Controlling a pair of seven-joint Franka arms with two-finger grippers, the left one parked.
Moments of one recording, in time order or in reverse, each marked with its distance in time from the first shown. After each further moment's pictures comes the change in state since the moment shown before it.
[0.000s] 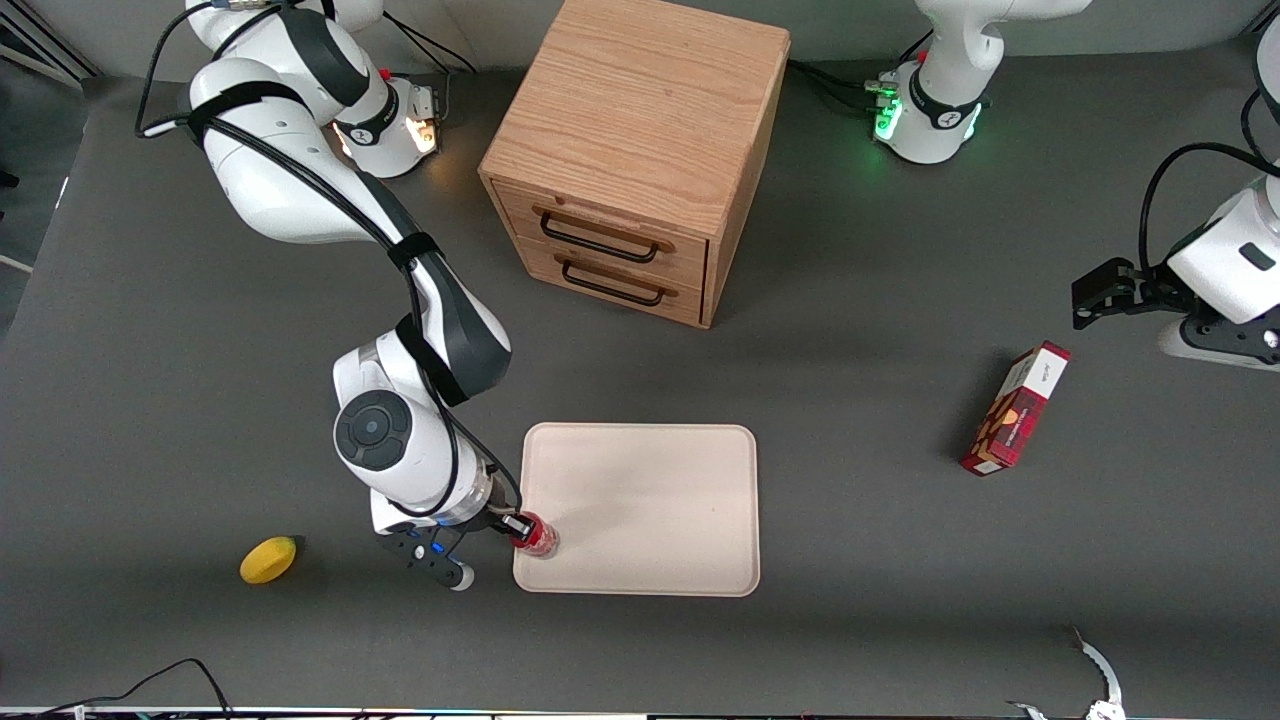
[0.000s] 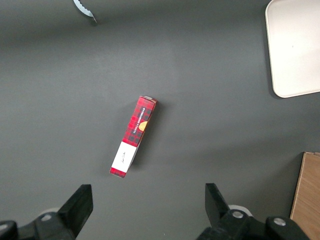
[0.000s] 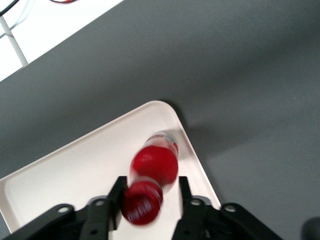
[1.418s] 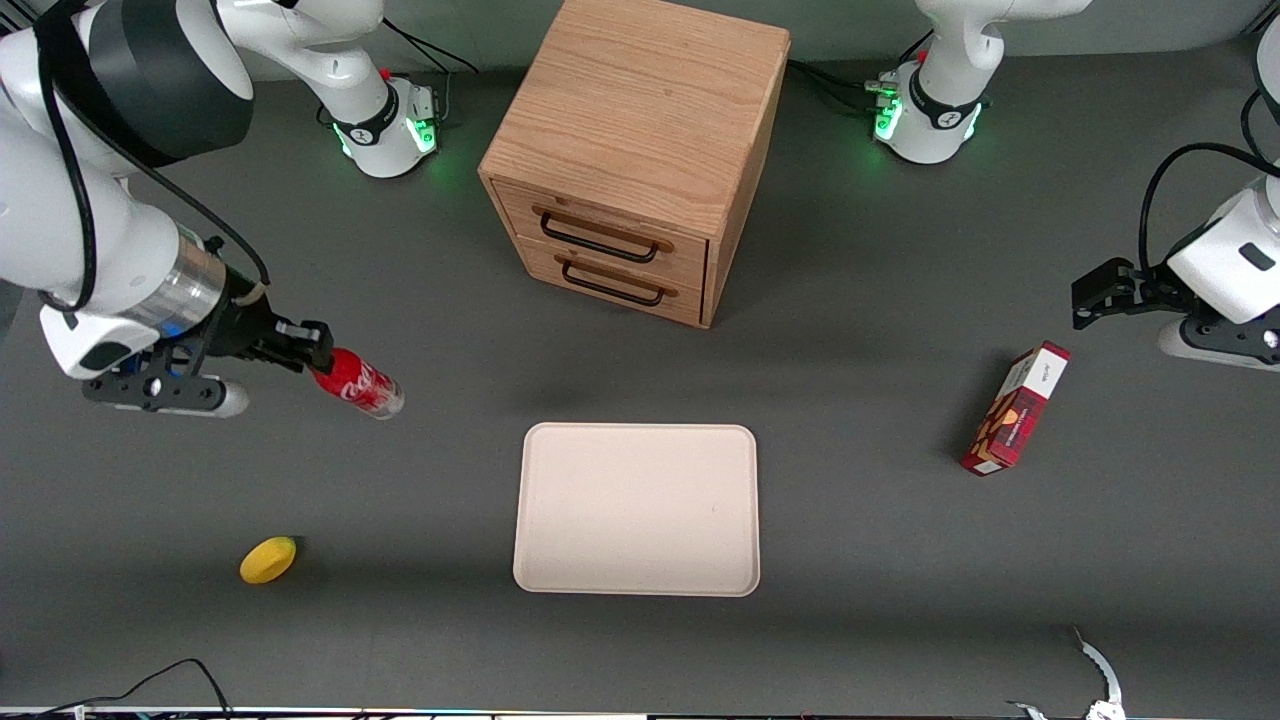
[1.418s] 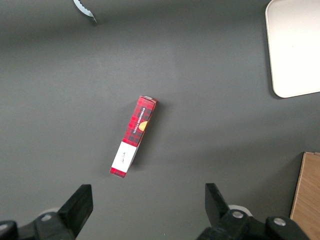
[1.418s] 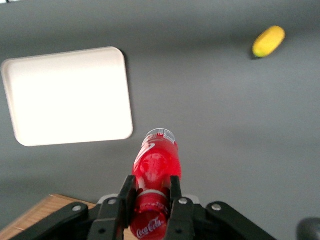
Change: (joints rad) arm -0.159 -0.574 -0.028 -0.240 0.203 -0.469 -0.520
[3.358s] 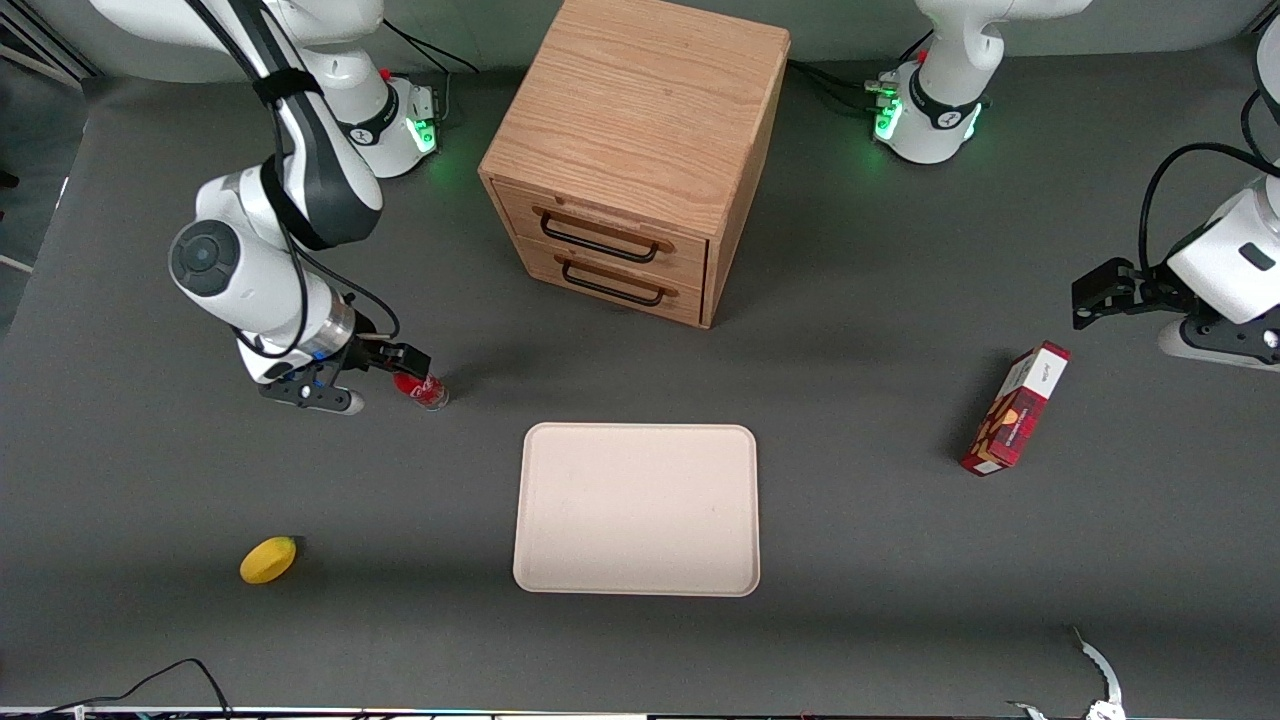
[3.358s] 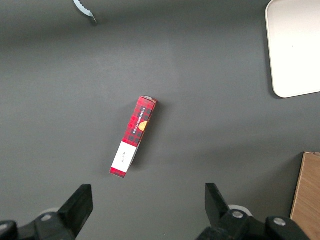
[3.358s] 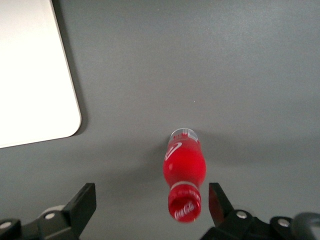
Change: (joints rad) arm -0.049 -0.205 -0.007 -0.906 0.043 0.686 -0.008
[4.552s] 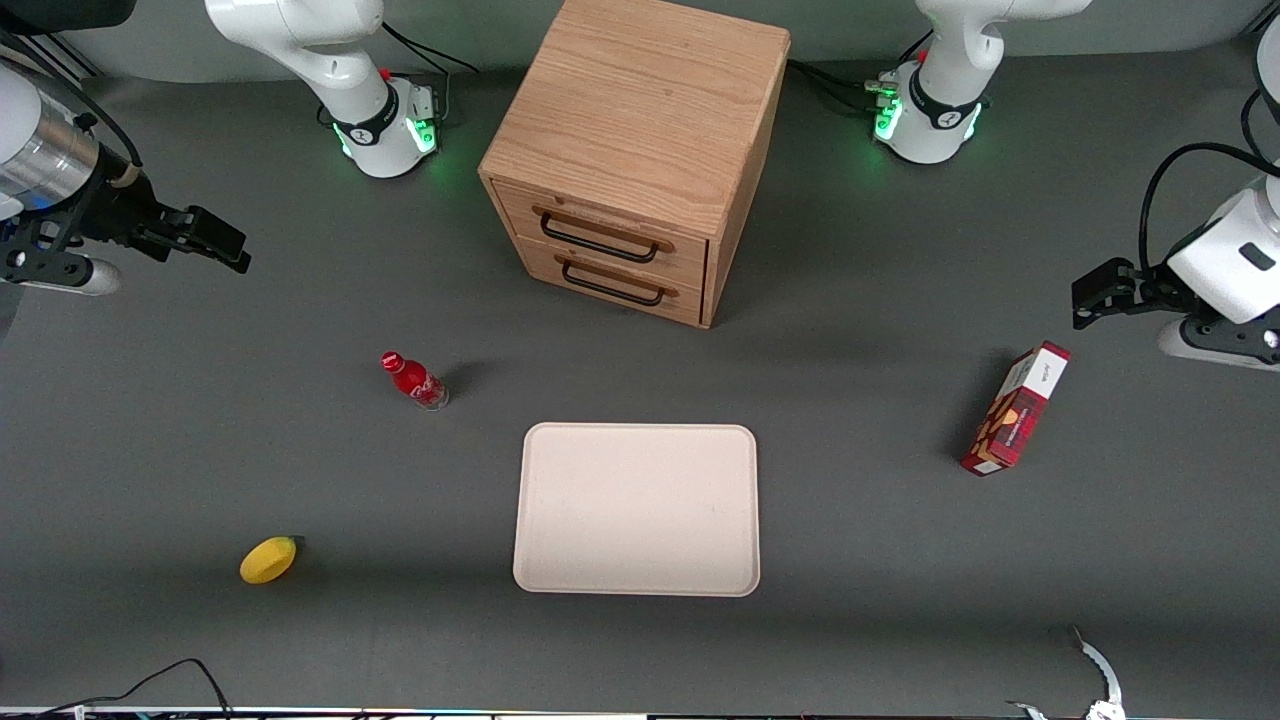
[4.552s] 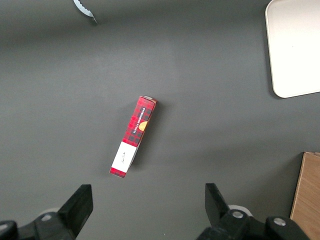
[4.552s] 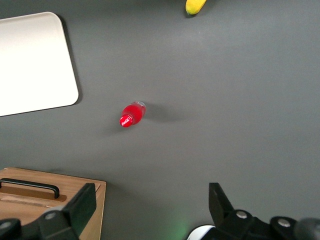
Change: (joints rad) arm -0.036 -0.224 -0.109 0.479 -0.029 -0.761 -0.133
